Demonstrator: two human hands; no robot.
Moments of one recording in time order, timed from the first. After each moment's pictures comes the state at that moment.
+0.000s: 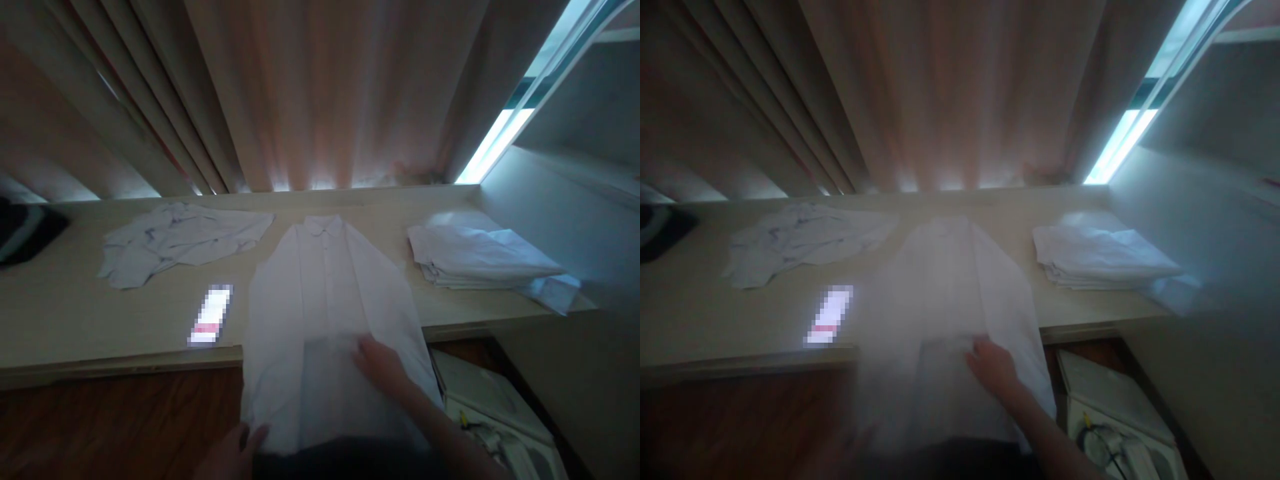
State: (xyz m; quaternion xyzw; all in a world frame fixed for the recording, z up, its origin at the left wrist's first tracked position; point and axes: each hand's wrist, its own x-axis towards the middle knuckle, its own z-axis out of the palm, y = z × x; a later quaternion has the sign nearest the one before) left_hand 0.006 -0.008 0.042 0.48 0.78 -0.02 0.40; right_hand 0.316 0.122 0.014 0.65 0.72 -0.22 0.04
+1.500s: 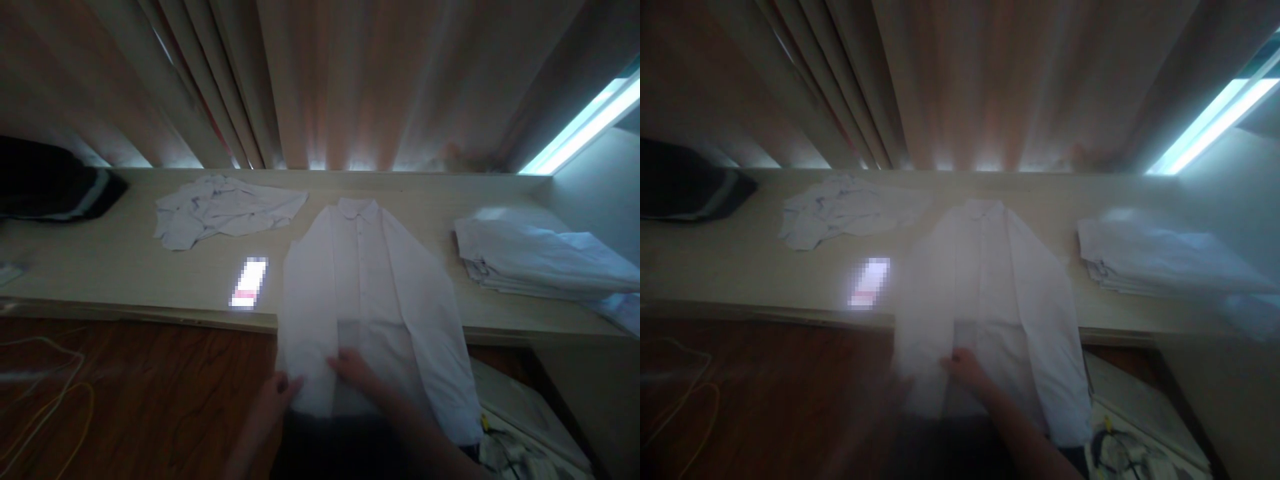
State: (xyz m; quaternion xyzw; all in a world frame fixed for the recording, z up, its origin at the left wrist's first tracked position) left_hand 0.003 0.001 -0.010 0.38 0.77 0.22 0.46; right_hand 0.206 0.088 -0.038 0.51 0.60 -0.60 -0.10
